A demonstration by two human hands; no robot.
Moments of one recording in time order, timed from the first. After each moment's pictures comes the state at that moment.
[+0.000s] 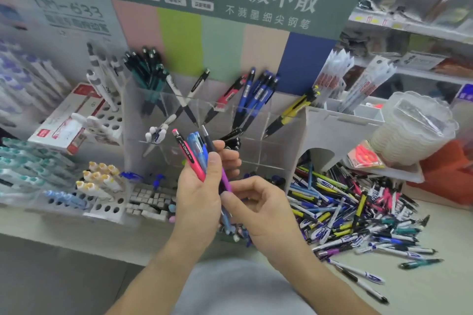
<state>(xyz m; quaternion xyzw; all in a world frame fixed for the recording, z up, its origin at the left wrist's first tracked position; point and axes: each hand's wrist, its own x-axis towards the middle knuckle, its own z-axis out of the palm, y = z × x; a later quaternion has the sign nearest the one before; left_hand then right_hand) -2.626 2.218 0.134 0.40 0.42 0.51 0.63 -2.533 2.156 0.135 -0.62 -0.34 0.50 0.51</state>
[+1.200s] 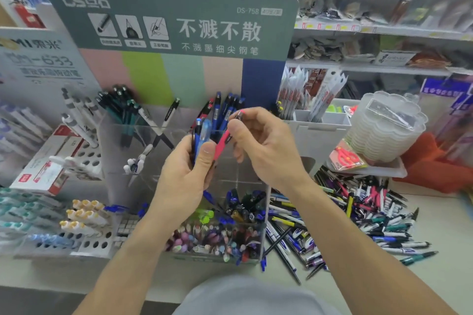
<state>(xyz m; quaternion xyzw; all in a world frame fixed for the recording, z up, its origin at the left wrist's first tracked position) -2.619 2.260 0.174 0.63 0.38 0.37 0.56 -2.461 2.220 0.196 -0.54 -0.49 0.33 0.59</state>
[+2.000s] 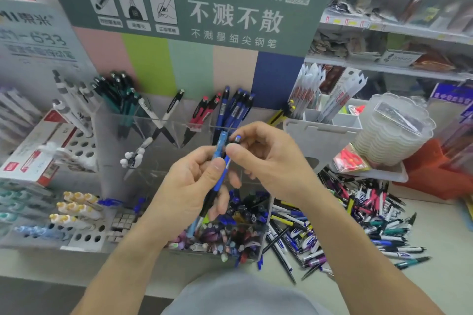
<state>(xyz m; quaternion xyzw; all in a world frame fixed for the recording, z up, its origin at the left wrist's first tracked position) -2.626 2.261 0.166 0.56 0.29 0.30 0.71 -2.459 2.219 0.191 -0.61 -0.51 0.39 0.47</state>
